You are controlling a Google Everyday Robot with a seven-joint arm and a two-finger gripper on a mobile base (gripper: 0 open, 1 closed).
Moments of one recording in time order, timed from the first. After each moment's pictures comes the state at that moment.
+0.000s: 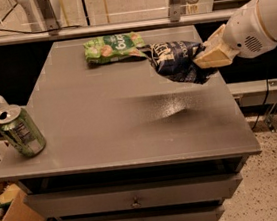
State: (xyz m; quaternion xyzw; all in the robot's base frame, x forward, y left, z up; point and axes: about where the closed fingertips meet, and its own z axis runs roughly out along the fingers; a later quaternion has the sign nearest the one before) arm 0.551 -0.164 0.942 -0.50 0.77 0.10 0.38
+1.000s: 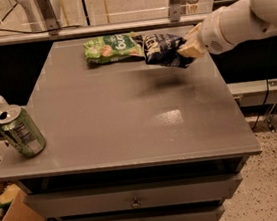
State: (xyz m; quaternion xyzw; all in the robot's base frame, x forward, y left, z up) arm 0.667 -0.161 0.906 -0.51 0.74 0.03 0.45
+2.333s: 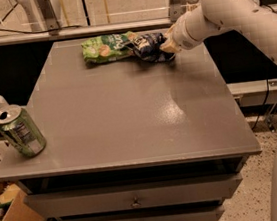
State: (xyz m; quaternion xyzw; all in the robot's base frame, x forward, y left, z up) arm 0.782 -0.131 0.854 -0.57 0.70 -0.02 0.42
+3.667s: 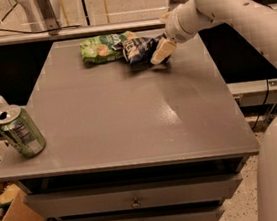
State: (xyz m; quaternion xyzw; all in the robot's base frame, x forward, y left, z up) arm 0.796 -0.112 0.874 -0.57 0.70 -0.02 0.43
